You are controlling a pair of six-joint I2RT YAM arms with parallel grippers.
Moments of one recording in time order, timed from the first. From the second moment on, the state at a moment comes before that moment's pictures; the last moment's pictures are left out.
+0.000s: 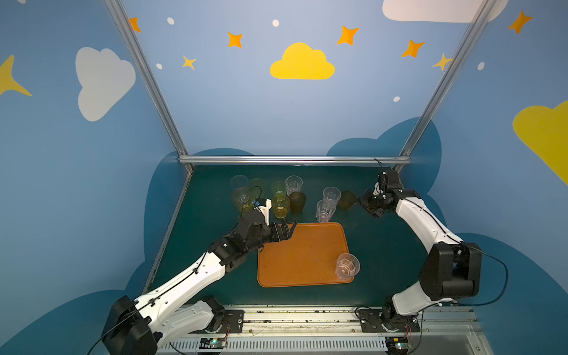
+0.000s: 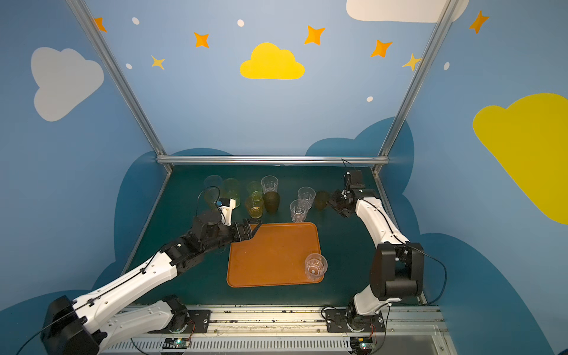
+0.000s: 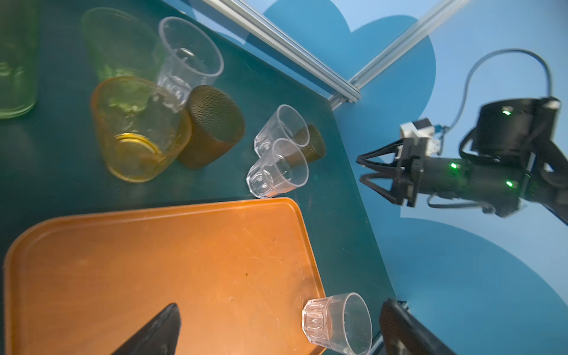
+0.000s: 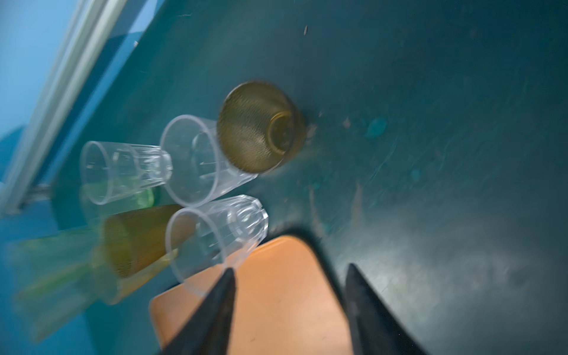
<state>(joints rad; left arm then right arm) -0.69 1.08 0.78 -0.14 0.10 -0.76 0.10 1.60 1.27 -0.68 -0.19 0.67</state>
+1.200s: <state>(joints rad) -0.71 1.03 0.77 -0.09 0.04 -0.66 0.09 1.91 1.46 -0.67 -0.19 0.66</state>
